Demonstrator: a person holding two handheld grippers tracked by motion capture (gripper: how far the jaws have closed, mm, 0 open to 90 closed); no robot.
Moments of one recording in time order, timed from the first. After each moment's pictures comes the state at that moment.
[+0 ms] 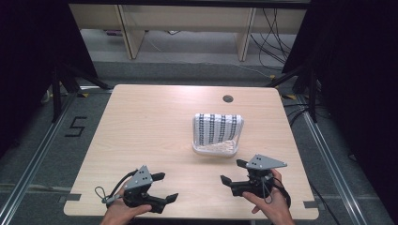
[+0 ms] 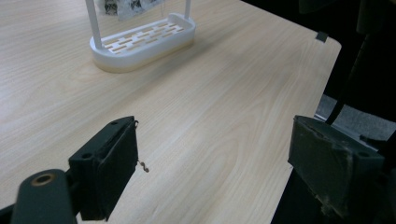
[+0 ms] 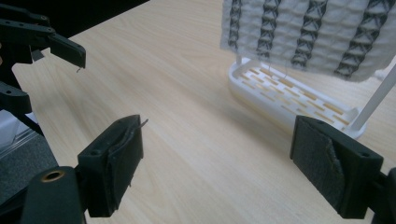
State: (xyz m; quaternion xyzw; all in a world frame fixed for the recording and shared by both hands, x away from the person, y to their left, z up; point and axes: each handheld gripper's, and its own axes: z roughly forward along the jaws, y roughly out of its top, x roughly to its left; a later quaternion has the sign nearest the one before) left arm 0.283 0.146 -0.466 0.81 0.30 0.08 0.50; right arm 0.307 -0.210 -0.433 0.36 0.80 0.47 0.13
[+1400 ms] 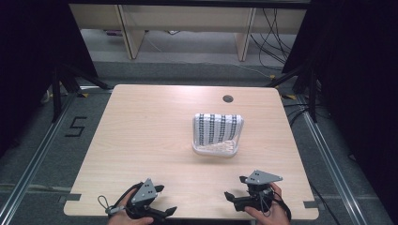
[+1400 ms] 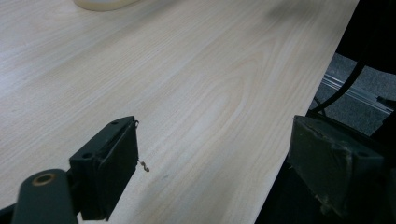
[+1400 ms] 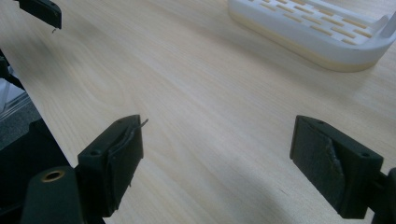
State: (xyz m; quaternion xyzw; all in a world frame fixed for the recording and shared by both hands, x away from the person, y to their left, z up) left arm 0.269 0.144 -0.502 0.84 0.29 0.08 0.46; right arm 0.289 -0.222 -0.481 0.38 0.82 0.41 0.10
